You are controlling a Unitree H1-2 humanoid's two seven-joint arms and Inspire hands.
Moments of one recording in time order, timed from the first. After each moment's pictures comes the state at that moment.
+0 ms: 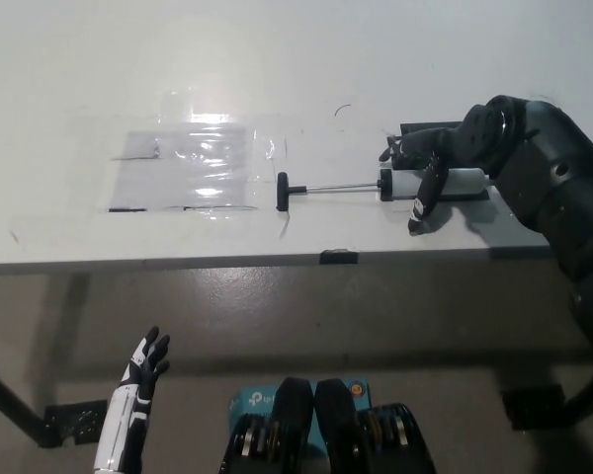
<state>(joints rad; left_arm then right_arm) 0.06 0.07 0.00 0.18 0.11 -0.37 0.01 -1.29 -0.19 0.58 1.35 -0.46 0.04 0.59</state>
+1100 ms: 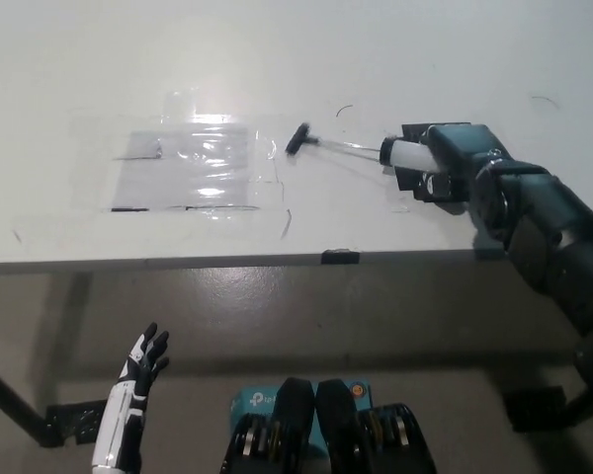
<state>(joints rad) 0.06 0.07 0.00 0.18 0.07 -0.37 0.00 -1.13 -0.21 0.68 1.35 -0.58 -0.07 -0.08</state>
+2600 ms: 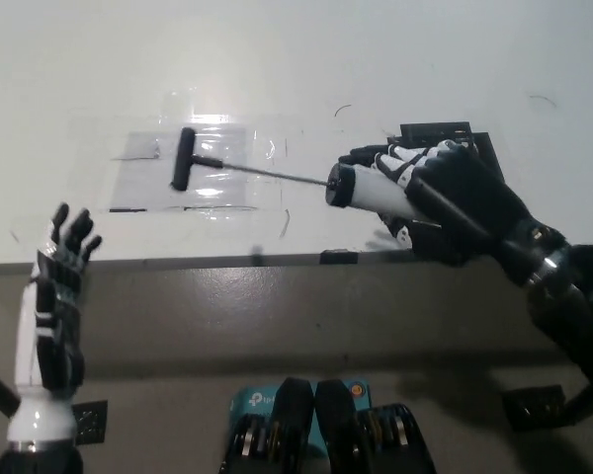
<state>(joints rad) -0.09 0.08 0.13 -0.17 -0.04 -0.23 -0.01 -0.61 -0.49 0.48 -0.17 -0.60 -0.07 0.16</state>
